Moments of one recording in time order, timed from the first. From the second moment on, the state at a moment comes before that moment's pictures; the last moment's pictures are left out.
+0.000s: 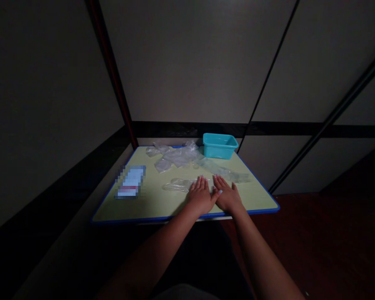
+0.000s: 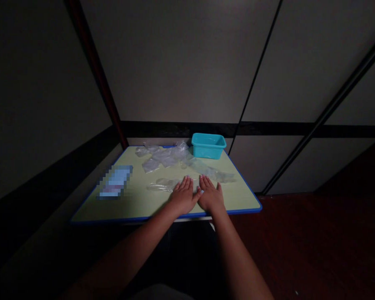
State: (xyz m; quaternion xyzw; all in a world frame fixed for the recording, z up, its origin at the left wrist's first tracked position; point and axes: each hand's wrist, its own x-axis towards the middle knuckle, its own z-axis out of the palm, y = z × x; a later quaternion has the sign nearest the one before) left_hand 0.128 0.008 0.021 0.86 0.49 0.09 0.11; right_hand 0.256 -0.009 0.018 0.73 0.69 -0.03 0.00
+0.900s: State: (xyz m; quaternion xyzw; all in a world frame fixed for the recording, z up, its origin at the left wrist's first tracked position) left_hand 0.032 0.011 0.029 0.83 0.44 0.34 0.04; right_hand 0.255 -0.009 0.021 0.73 0.68 -0.04 -0.01
